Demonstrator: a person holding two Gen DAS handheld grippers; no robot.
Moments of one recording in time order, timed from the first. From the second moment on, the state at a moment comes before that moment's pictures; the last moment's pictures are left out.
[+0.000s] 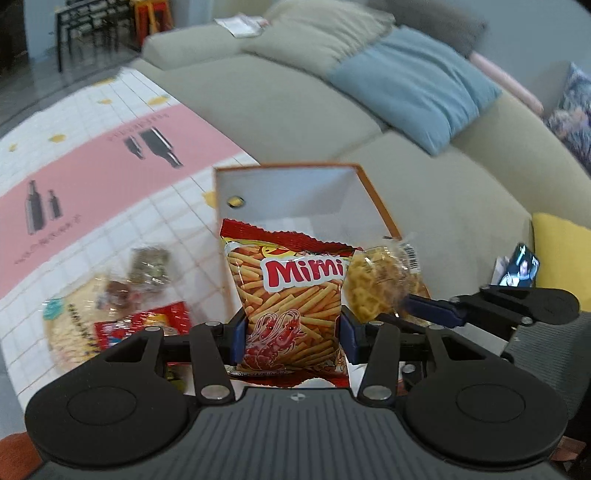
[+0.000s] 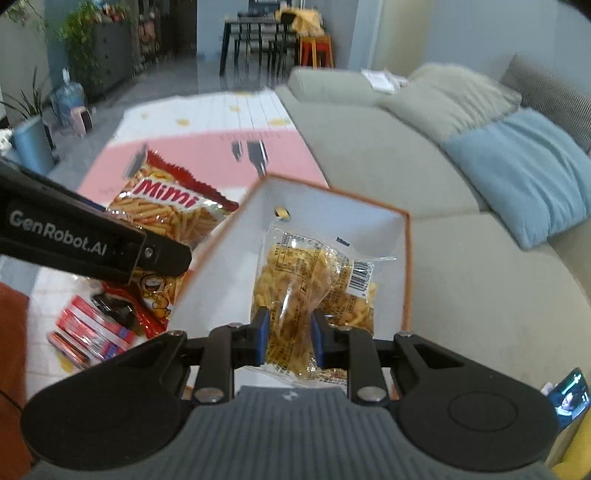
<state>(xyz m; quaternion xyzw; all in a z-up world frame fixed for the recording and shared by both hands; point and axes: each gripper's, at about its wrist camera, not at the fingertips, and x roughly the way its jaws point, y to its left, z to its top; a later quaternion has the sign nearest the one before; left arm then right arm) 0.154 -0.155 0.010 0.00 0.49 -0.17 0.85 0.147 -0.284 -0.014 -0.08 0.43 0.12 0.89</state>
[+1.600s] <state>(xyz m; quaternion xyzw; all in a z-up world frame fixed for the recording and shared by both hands) 0.162 -0.162 -0.014 0.07 0.53 -0.18 0.83 0.169 -0.277 -0.054 -0.12 0.54 0.13 0.82</state>
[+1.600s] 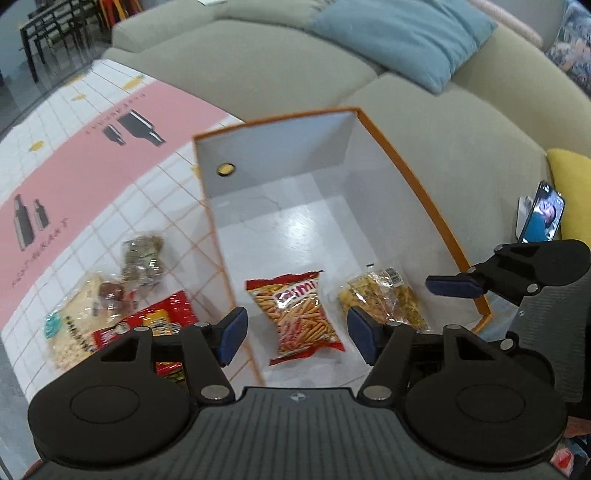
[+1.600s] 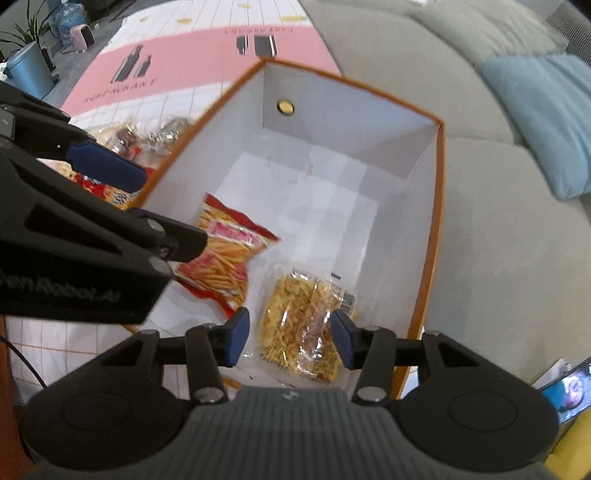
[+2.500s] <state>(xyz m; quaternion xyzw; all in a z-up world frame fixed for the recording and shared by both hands) 0.080 0.002 -0.008 -0.03 0.47 -0.05 0.88 0.084 -0.159 -0.022 0.00 0.39 0.13 0.91</state>
